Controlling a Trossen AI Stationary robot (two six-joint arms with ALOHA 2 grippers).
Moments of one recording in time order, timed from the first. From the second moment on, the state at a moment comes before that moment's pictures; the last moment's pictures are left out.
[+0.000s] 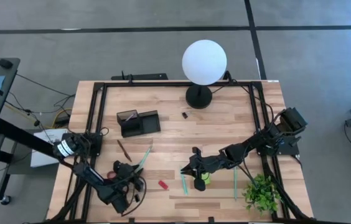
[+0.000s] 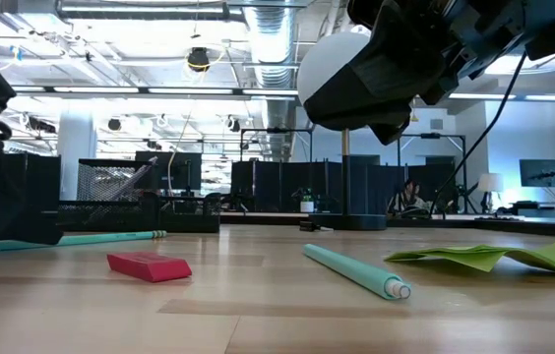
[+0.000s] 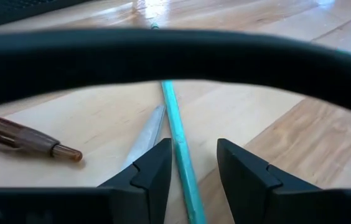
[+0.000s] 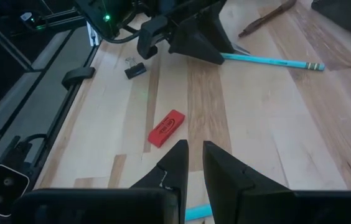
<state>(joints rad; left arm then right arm) -0.92 2.03 0.89 -0.63 -0.95 -2.06 0.44 1.73 0.81 0.40 0.21 0.36</state>
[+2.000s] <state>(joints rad) -0.86 2.14 1.12 -0.85 -0.90 -2.07 0.46 1.73 0.81 0.40 0.21 0.36</state>
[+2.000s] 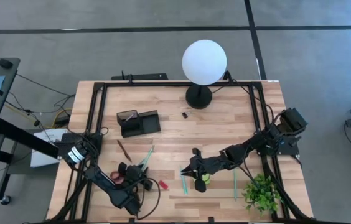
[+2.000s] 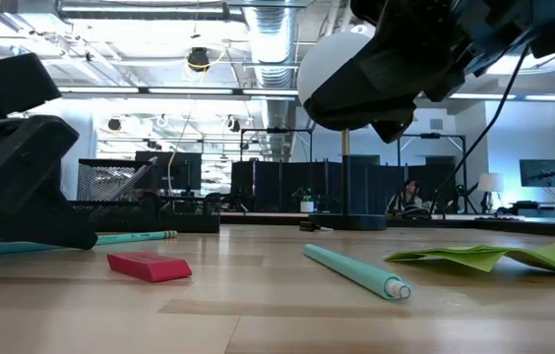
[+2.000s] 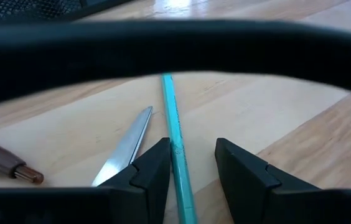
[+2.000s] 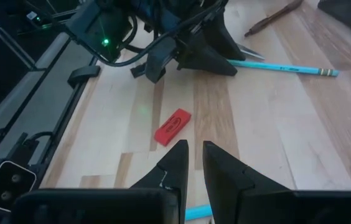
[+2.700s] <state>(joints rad) -0.87 2.26 1.23 -1.00 -0.92 -2.19 0.49 1.73 0.81 0.41 0.21 0.39</state>
